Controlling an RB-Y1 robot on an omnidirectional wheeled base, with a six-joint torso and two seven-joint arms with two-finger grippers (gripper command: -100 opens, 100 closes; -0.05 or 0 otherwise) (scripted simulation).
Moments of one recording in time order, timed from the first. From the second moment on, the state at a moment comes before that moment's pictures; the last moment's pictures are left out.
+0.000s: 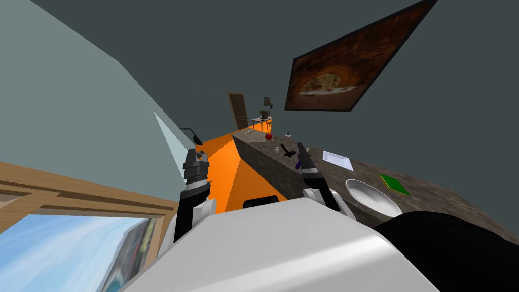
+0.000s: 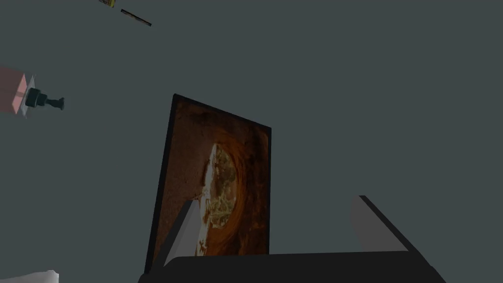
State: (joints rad) left arm 0.54 0.00 0.05 -2.34 -0.09 -0.36 -0.01; right arm 0.61 -0.14 -0.05 -2.32 0.04 -0.29 0.28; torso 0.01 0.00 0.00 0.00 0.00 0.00
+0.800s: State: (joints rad) left arm 0.54 0.00 0.05 -2.34 -0.09 -0.36 -0.01; right arm 0.71 -0.17 -0.15 -2.28 0.15 -0.15 0.40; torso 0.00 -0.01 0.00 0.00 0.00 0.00
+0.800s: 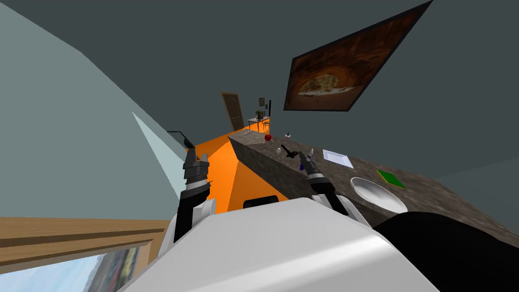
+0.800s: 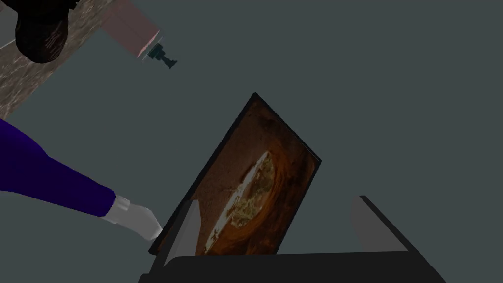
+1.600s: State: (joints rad) left arm 0.54 0.00 0.05 -2.34 -0.09 -0.36 -0.01; right arm 0.81 -0.16 -0.26 -2.21 0.29 0.00 0.58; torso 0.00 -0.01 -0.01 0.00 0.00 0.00
